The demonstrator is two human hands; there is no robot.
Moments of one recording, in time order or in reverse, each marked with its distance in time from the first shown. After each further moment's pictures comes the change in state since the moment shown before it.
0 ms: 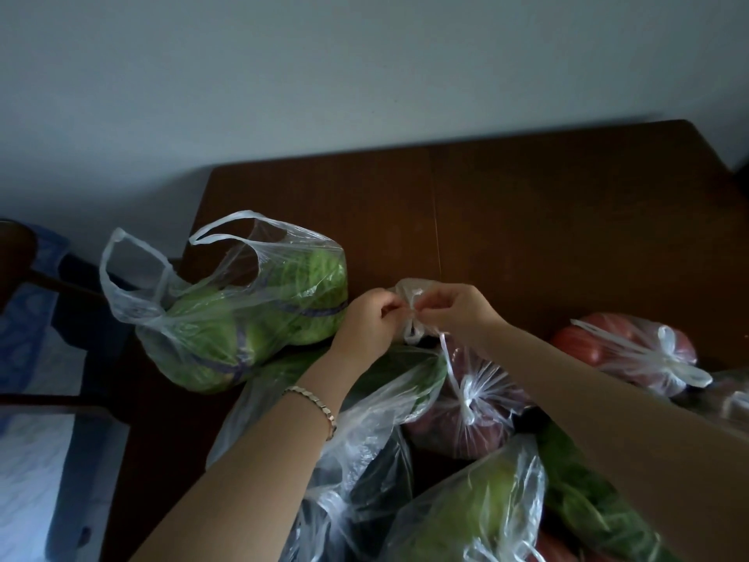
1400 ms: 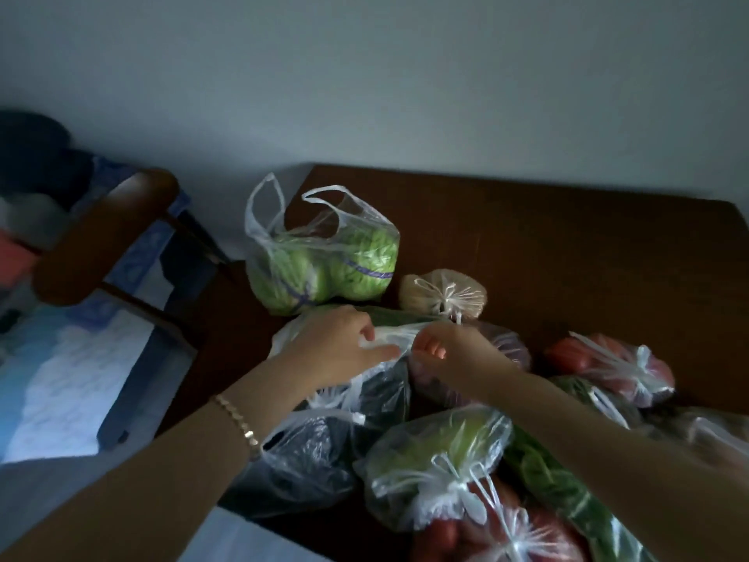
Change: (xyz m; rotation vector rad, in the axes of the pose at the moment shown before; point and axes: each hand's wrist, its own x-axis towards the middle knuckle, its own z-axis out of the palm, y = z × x) left_hand -0.160 0.074 -0.072 0.550 -0.106 -0.260; right_hand -0.140 -0.025 0.014 -0.686 -0.264 -0.410
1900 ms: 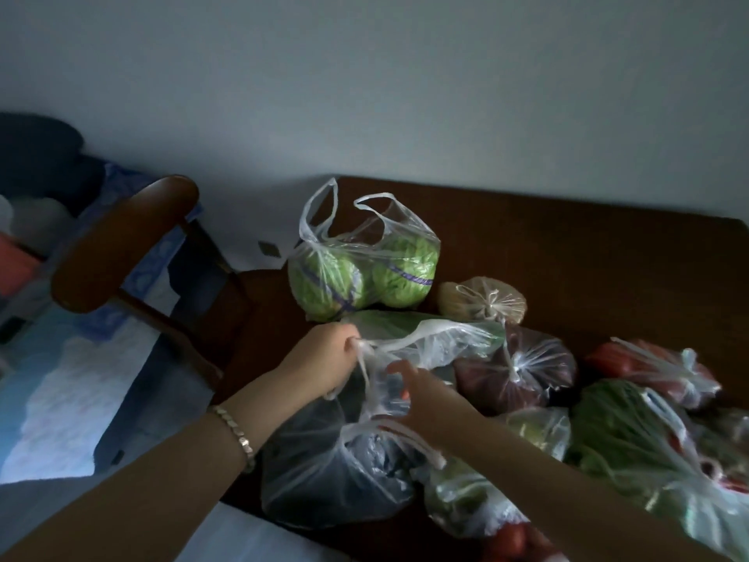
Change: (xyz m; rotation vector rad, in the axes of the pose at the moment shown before) left_hand -0.030 -0.092 -0.005 -0.254 0.094 -0.031; right_hand 0.004 -0.071 0.101 -0.119 -0.205 0.106
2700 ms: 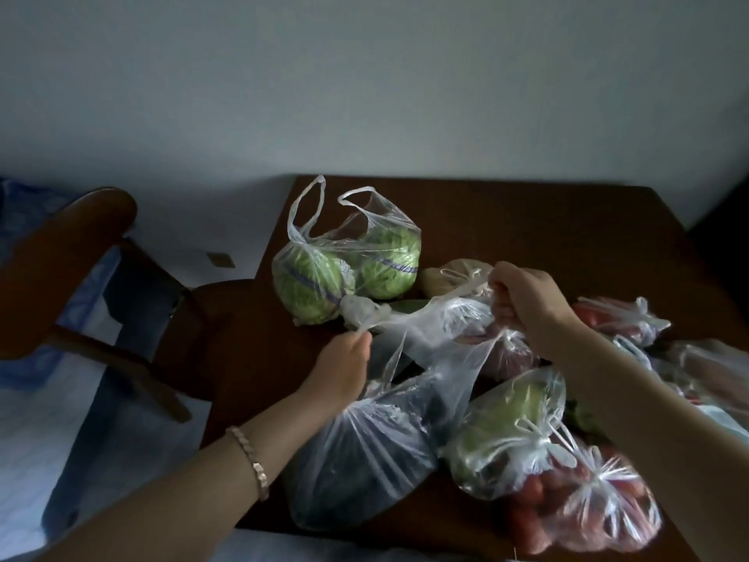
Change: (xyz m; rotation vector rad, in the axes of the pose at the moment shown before) left_hand -0.011 -0.023 0.006 -0.414 -0.105 -0.010; right_hand -0.025 -0.024 -0.080 0.942 0.718 0.319
